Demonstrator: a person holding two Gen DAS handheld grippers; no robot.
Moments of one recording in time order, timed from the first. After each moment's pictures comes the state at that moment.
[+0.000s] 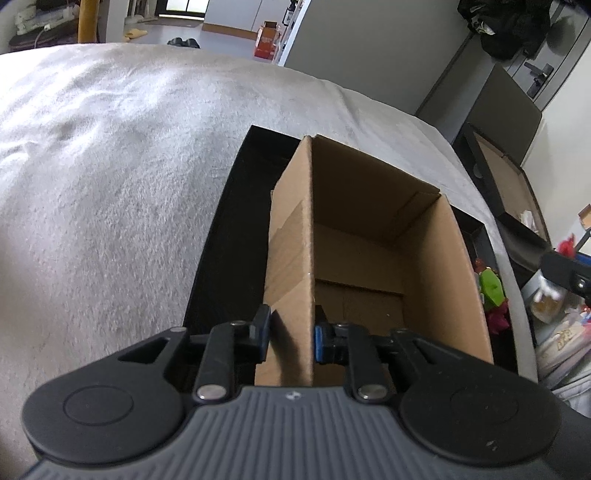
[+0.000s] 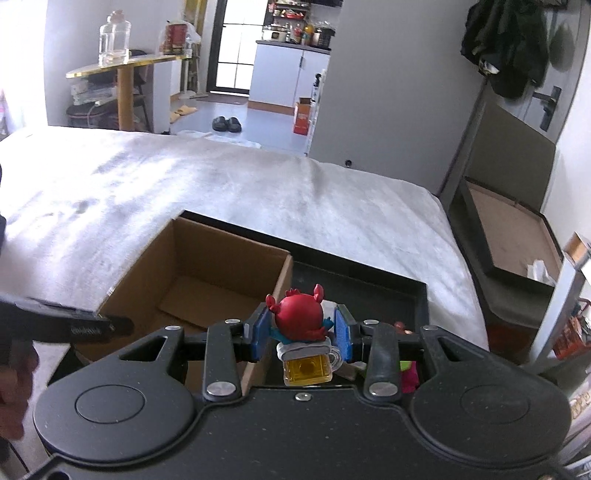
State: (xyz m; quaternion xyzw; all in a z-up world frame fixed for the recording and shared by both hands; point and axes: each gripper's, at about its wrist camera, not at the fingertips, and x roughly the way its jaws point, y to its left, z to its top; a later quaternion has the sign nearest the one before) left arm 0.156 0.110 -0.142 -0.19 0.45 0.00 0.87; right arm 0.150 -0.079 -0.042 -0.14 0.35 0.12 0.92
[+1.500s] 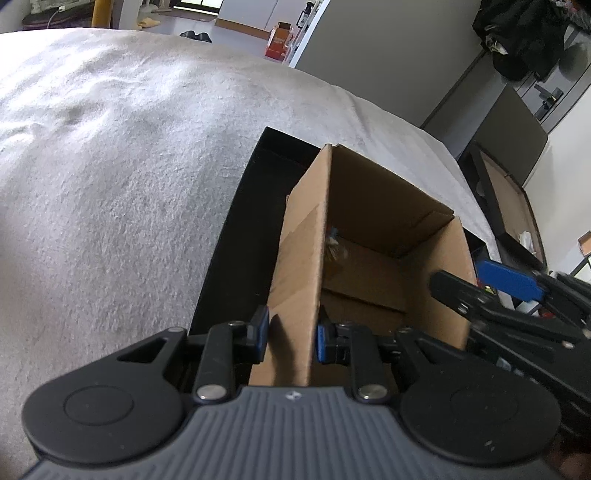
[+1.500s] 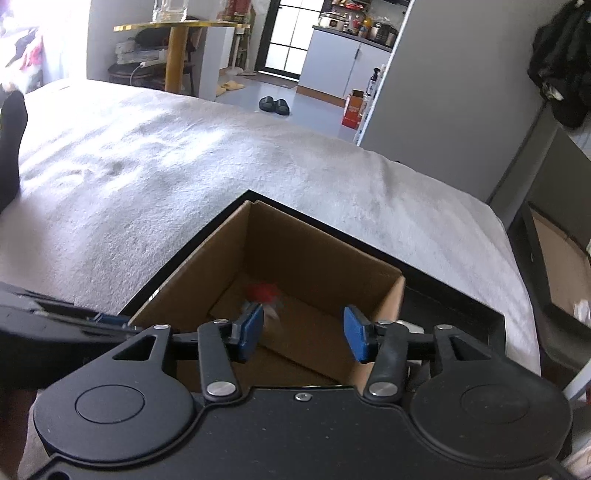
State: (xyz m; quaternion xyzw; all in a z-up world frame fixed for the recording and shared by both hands) left arm 0.159 0.119 -0.142 -0.22 0.44 0.01 0.87; right arm 0.166 -0.013 -0.087 -0.19 0.36 0.17 0.90
